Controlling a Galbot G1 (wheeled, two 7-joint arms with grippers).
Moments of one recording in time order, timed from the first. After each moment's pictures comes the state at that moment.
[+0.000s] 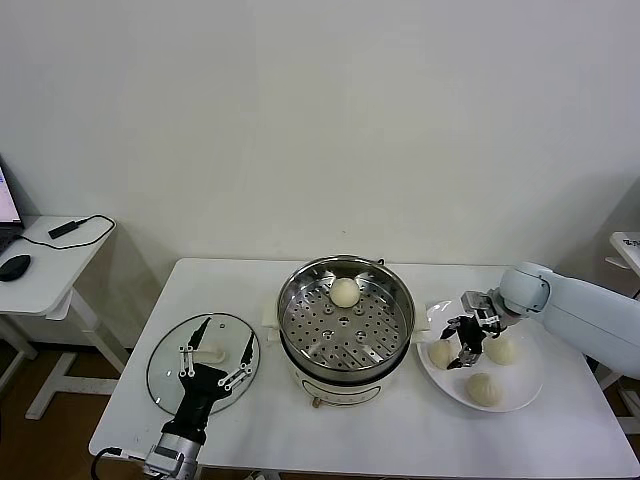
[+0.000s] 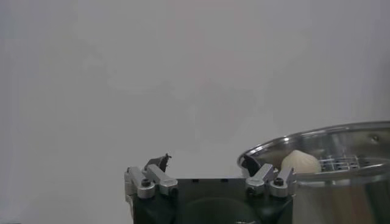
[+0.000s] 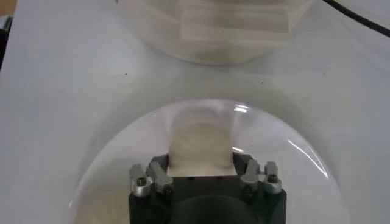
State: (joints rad) left arm 1.60 -1.28 -0.45 -2.05 0.05 -0.22 -0.02; right arm 0.21 0.65 -1.20 1.18 0.34 -0.09 -0.98
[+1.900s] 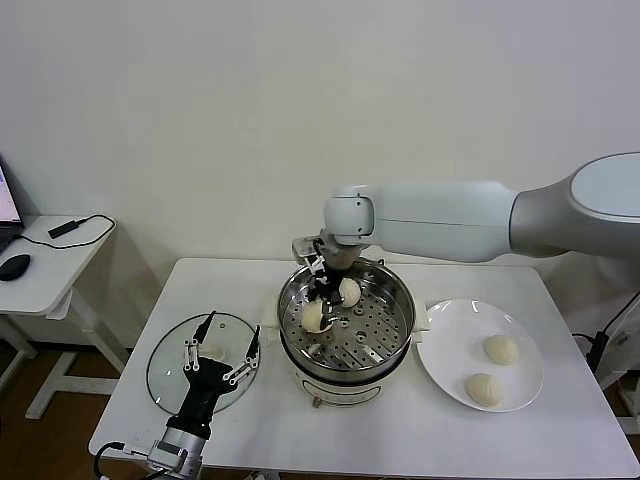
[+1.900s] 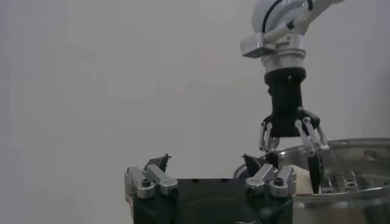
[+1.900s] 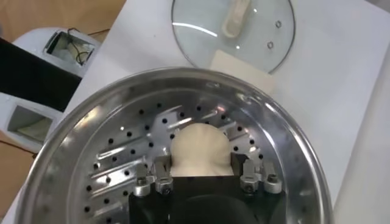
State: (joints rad) left arm 1.58 -1.27 -0.42 -2.07 0.03 -0.22 -0.03; right arm 0.69 1.32 -1.61 1.26 0.75 -0.32 -0.93
